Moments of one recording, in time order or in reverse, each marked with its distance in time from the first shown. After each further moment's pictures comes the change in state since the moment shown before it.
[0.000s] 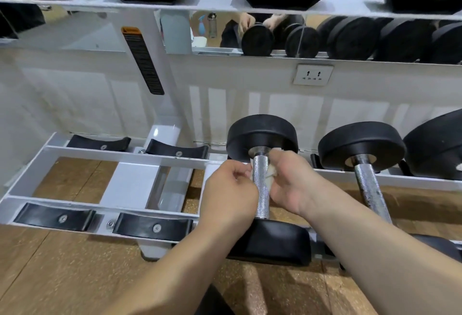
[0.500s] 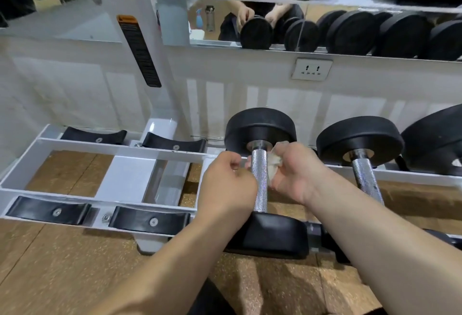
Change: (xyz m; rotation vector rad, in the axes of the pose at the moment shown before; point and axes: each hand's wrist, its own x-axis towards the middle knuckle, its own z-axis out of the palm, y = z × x) left_hand -0.003 0.005 -0.003 0.001 0.007 -0.001; right_hand -0.011 -0.008 -0.003 -0.058 0.014 -0.001
